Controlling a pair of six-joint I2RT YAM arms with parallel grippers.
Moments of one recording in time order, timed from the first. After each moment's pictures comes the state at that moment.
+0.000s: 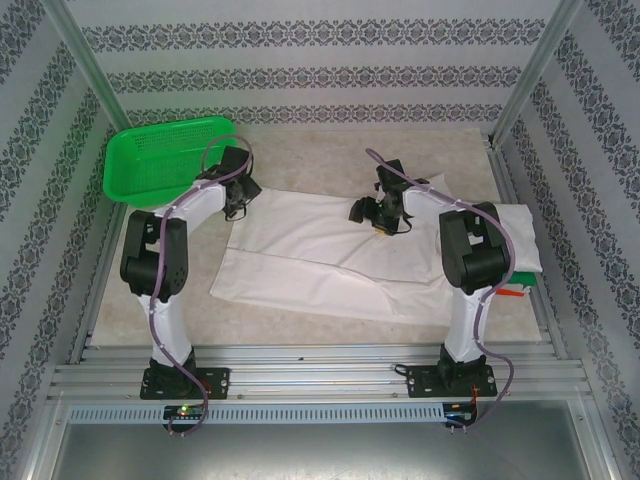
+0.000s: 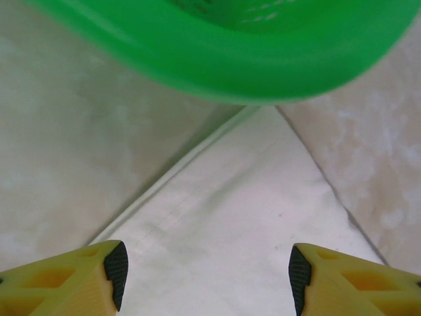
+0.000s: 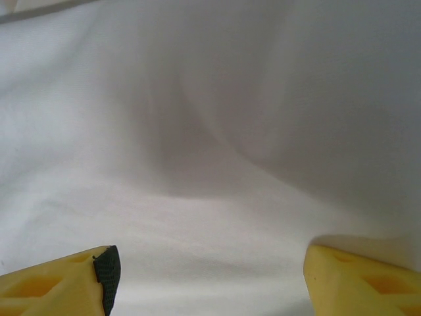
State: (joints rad) left arm -0.20 1.97 1.47 -0.51 -0.14 -0.95; right arm 0.26 2.00 1.35 -0.55 -0.30 0.55
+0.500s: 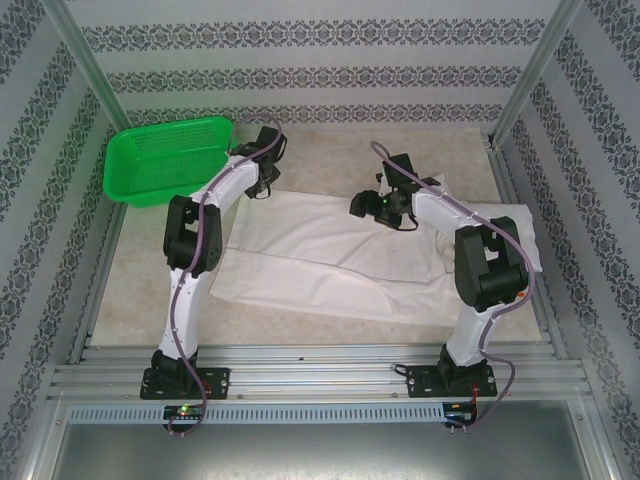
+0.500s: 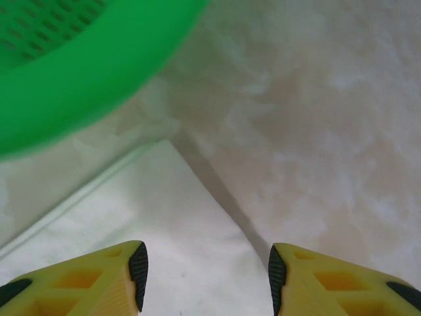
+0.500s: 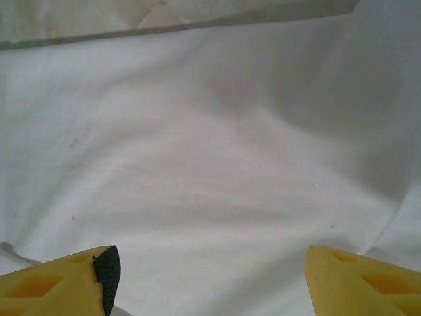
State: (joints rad) left arm -0.28 2.37 2.10 -0.89 -0.37 -1.09; right arm 0.26 1.84 1.30 -0.53 -0.32 0.51
